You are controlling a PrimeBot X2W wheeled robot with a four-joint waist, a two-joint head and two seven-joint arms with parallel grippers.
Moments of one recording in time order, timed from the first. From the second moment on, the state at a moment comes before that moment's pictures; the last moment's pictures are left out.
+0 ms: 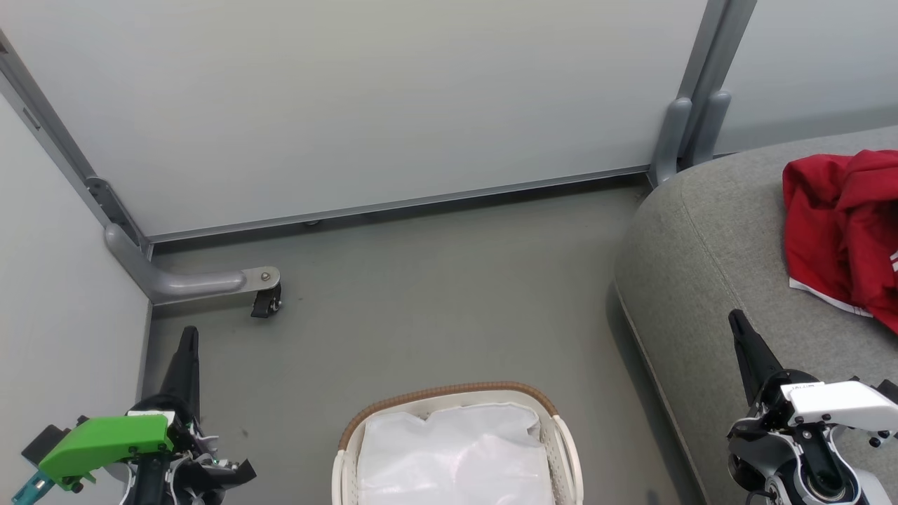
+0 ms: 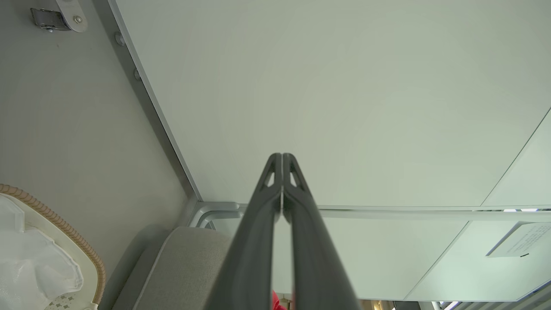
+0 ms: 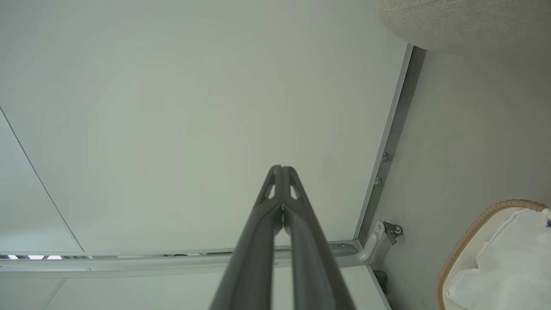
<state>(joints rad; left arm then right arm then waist) -0.10 0.05 0.11 0.24 -1.61 -0.13 0.11 -0.11 -0.05 -0.11 0.25 1.61 0.13 0.11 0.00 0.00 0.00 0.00</state>
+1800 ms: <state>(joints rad) -0.10 0.05 0.11 0.24 -1.61 -0.13 0.11 -0.11 -0.05 -0.11 0.25 1.61 0.13 0.11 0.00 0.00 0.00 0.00</state>
